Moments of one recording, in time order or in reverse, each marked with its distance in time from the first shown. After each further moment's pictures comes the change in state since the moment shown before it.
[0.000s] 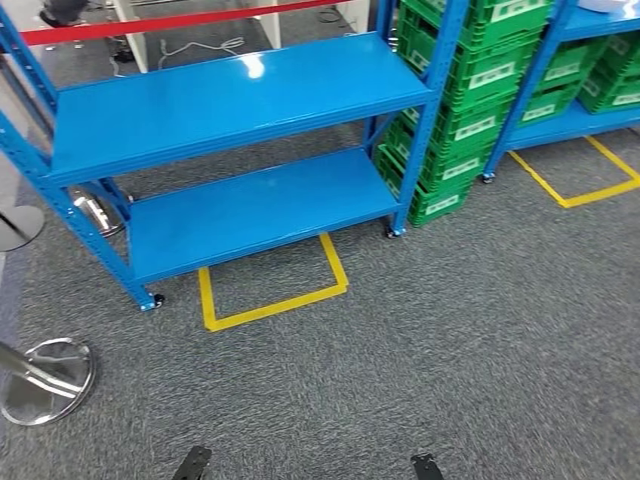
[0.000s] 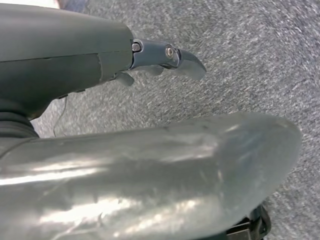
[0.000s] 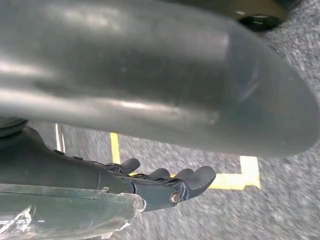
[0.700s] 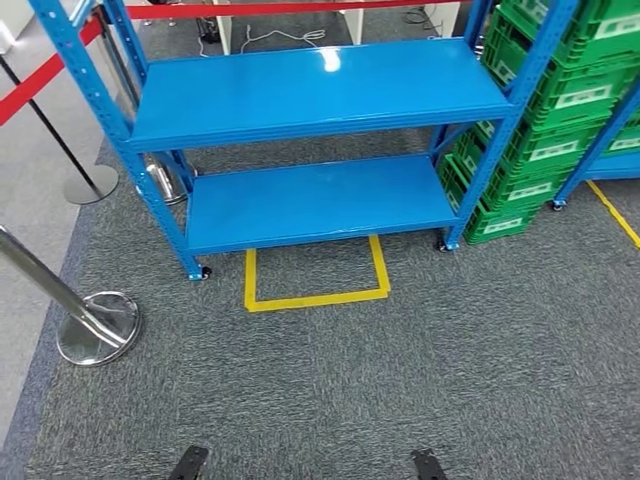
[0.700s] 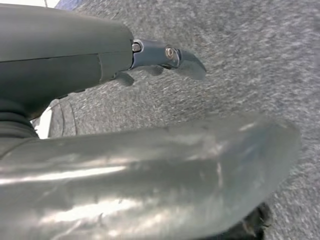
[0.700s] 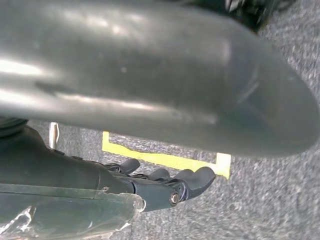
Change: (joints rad) left arm -0.001 0.010 0.002 0.000 -0.010 0.001 0.002; right arm -0.010 0.002 0.000 0.000 0.002 0.002 0.002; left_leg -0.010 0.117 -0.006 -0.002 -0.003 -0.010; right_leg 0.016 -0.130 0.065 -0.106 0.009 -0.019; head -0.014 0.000
